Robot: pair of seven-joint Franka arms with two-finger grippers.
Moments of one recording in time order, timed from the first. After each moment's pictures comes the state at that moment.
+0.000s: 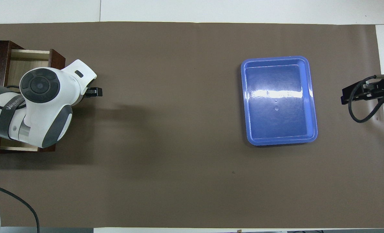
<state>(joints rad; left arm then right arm) -0.14 0.16 -0.11 -2.02 0.36 2.30 -0.46 -0.01 0.06 -0.02 -1.57 -0.02 1.52 -0.01</state>
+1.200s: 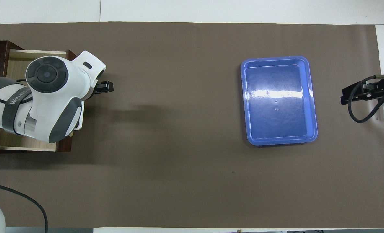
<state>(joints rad) -0.18 0.17 -0.11 -1.90 0.30 2.16 -0.51 -0.01 0.06 -0.02 -1.57 -0.02 1.52 -0.01</state>
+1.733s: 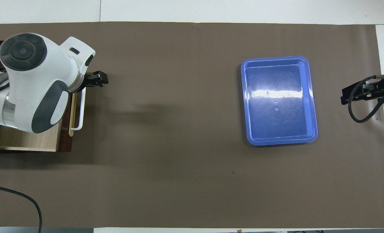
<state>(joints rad) -0.17 0.18 -0.10 -1.72 0.19 1.95 -0.53 -0.01 0.06 -0.02 -1.57 -0.02 1.52 -0.01</state>
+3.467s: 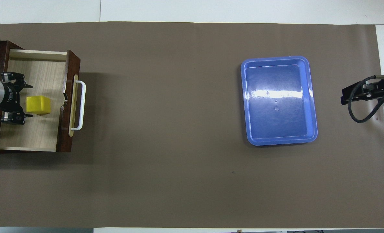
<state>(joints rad) 0.16 0.06 -0.09 -1.98 0.09 2.13 -1.53 -0.01 0.06 -0.02 -1.57 -0.02 1.52 -0.01</state>
